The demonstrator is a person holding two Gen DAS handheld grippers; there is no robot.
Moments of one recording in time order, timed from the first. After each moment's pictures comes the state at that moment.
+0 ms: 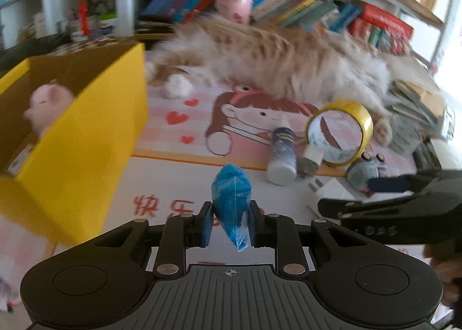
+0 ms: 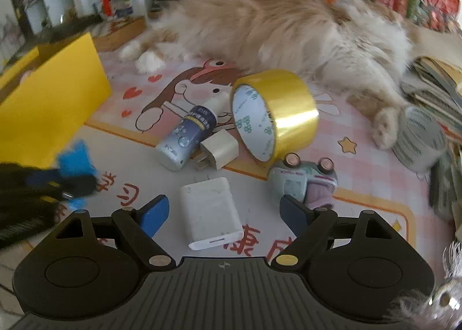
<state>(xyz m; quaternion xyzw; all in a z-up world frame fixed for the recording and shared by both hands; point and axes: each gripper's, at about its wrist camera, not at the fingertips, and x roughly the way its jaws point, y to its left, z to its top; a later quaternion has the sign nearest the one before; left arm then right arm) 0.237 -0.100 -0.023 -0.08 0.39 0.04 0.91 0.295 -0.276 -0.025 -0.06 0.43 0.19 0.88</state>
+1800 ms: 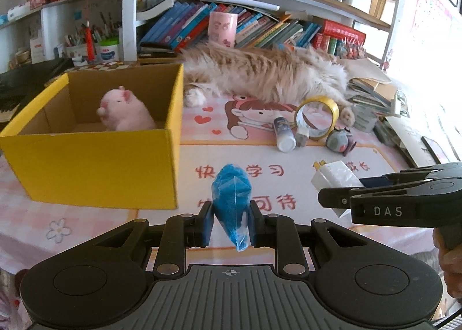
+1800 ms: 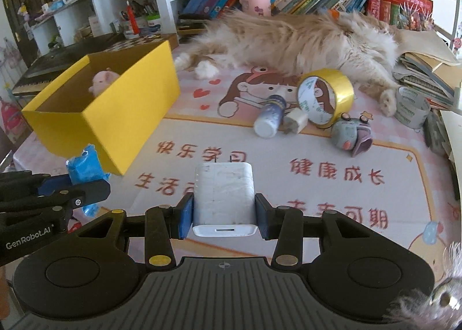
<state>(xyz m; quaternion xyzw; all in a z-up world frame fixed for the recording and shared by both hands) 0.112 -0.020 0.009 -0.04 0.35 -0.05 0.94 0.156 -0.197 0.018 0.00 0.40 0.16 0.90</state>
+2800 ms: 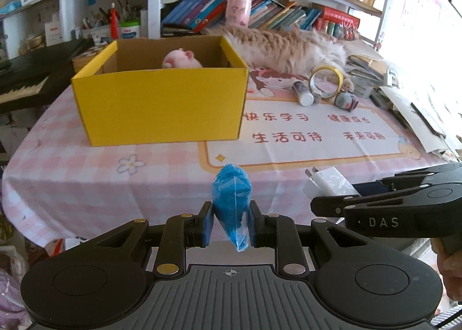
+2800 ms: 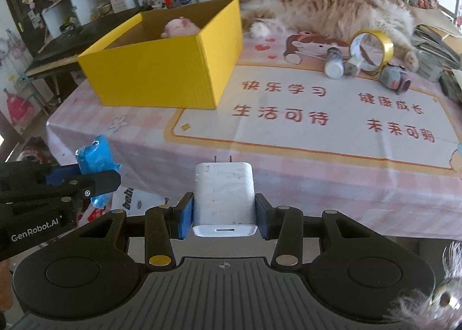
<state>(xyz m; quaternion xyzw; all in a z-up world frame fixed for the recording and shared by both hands) 0.015 0.070 -0.001 -0.03 0.37 -0.06 0.93 0.050 -0.088 0.004 0.01 0.43 0.16 0.89</state>
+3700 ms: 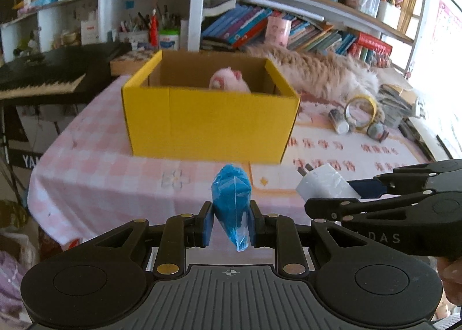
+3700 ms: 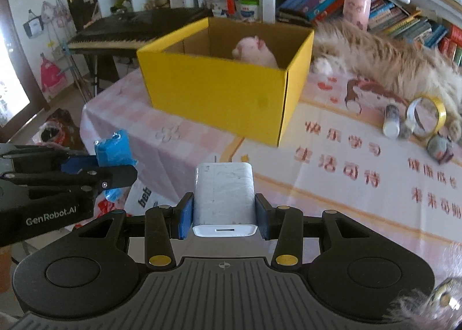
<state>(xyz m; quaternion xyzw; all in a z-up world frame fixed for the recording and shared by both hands) 0.023 0.103 0.015 -0.06 0.34 0.00 0.94 0.068 -0.033 0.022 -0.07 0.39 0.25 0.89</state>
